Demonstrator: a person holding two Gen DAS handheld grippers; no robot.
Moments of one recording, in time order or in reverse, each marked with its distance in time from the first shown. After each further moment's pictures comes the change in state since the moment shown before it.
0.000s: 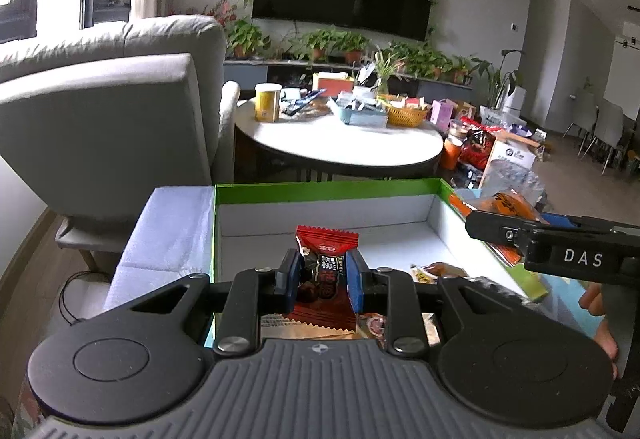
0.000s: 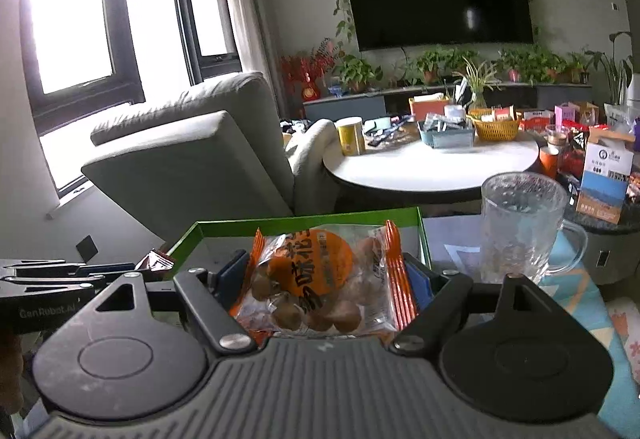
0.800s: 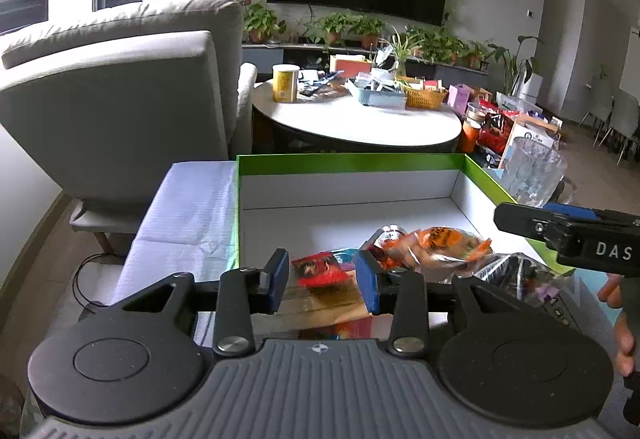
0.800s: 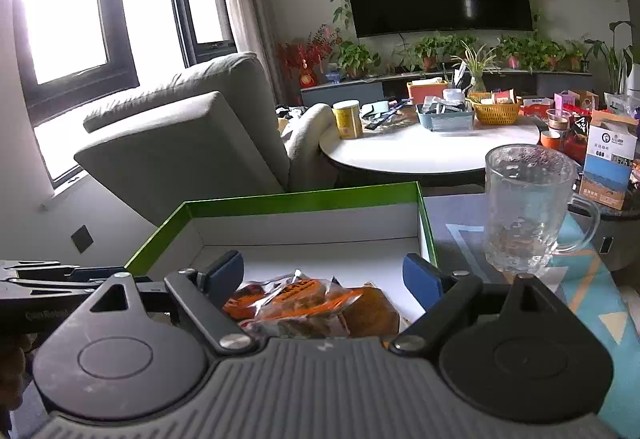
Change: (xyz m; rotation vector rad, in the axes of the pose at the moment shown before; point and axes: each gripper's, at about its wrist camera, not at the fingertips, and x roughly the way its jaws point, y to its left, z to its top) left arm -0.005 0.011 -0.014 -0.007 0.037 0.050; right arm 0.005 -0.003 -0.008 0.005 0.031 0.002
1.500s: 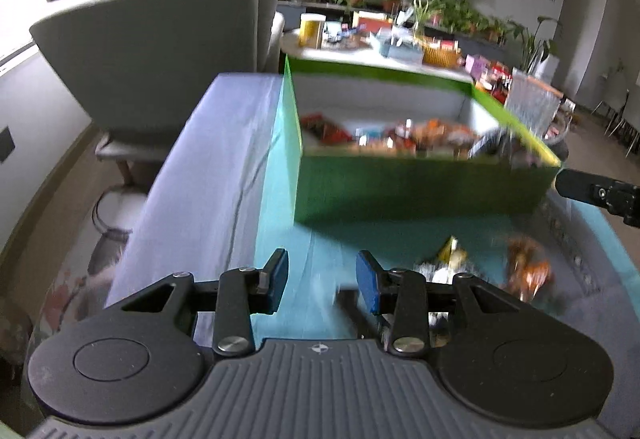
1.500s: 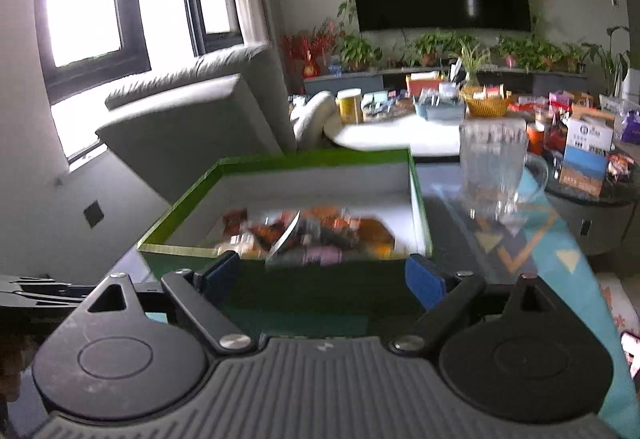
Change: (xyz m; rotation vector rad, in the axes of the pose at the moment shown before) left arm -0.056 0.018 -0.081 -0.066 0.137 0.032; right arm -0.069 0.017 -0.040 -0.032 0.045 -0.012
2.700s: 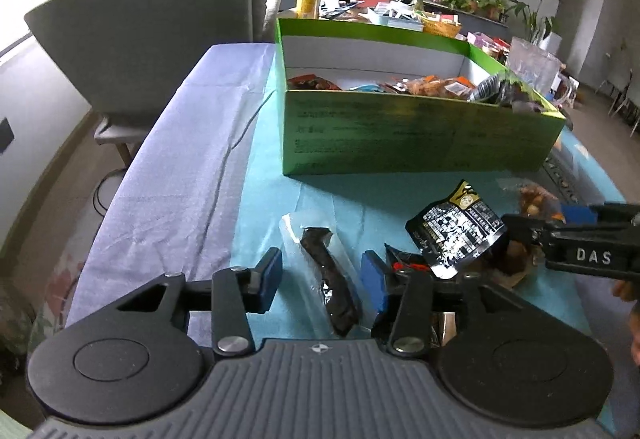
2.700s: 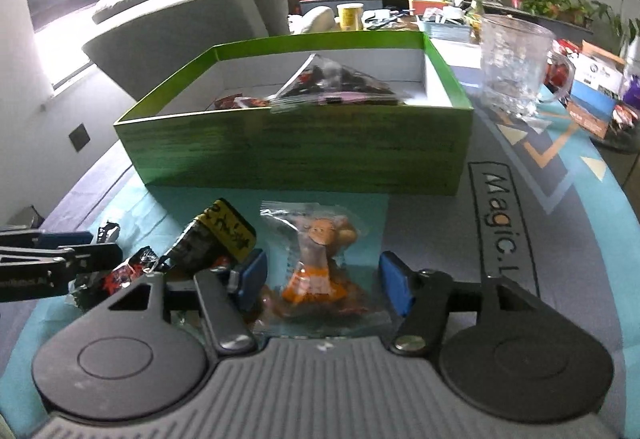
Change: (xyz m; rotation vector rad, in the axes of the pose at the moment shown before) left arm 0.013 -0.010 -0.020 0.038 0.044 0.018; right arm 0.031 0.018 -0.047 -0.042 0.222 -0.043
